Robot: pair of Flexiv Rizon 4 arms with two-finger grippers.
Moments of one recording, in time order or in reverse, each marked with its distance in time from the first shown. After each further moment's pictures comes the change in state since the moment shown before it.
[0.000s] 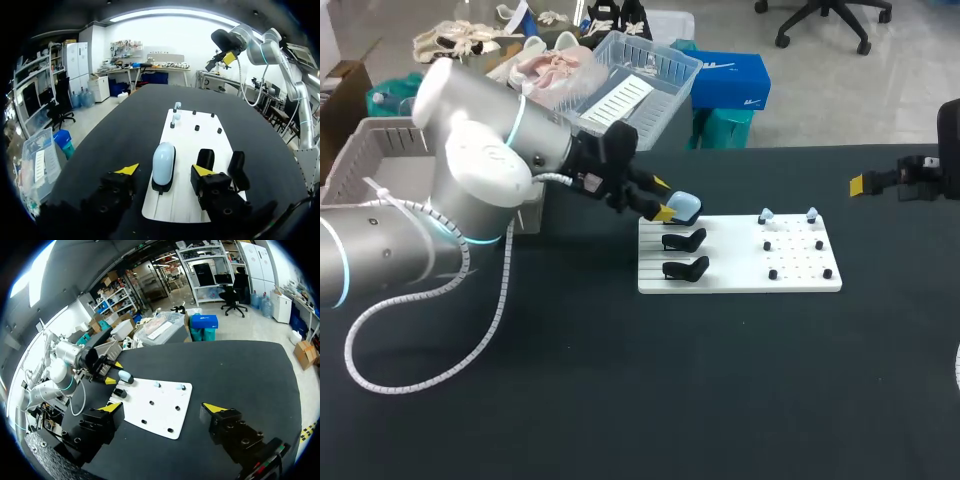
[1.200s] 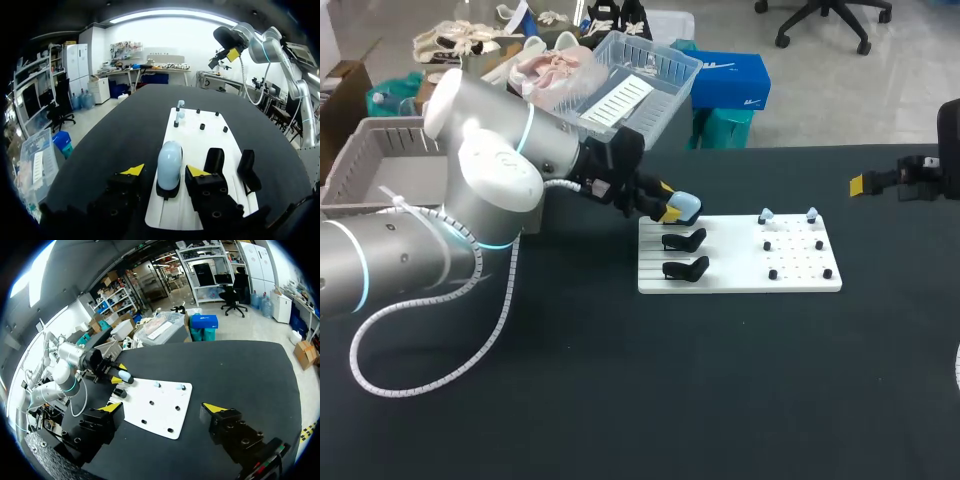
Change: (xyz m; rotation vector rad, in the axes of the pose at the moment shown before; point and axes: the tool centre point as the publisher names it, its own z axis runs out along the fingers) left arm 0.004 0.007 0.017 -0.004 -0.016 0.010; right arm 0.000 0.000 0.000 0.000 0.000 0.000
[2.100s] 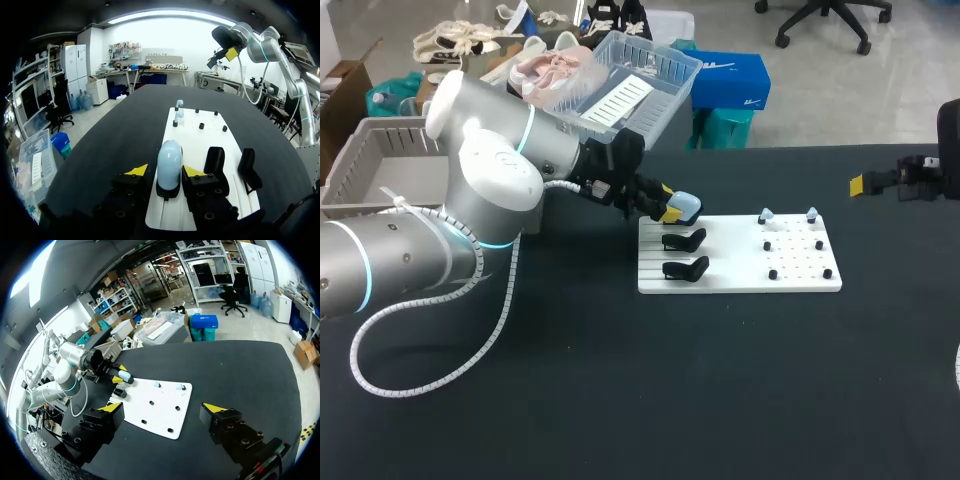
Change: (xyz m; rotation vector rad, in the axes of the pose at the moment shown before) left arm 0.001 0.000 0.002 0.014 -0.007 0.008; right arm 0.000 0.000 0.000 0.000 0.000 0.000
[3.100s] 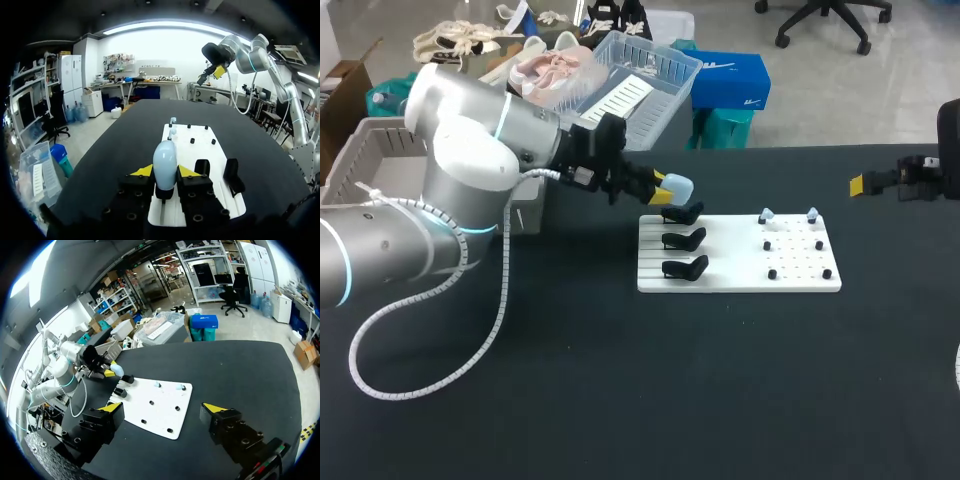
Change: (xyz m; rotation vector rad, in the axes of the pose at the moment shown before) left arm -0.025 -0.002 -0.032 0.050 -0.112 0.037; right arm 0.000 0.000 0.000 0.000 0.000 0.000
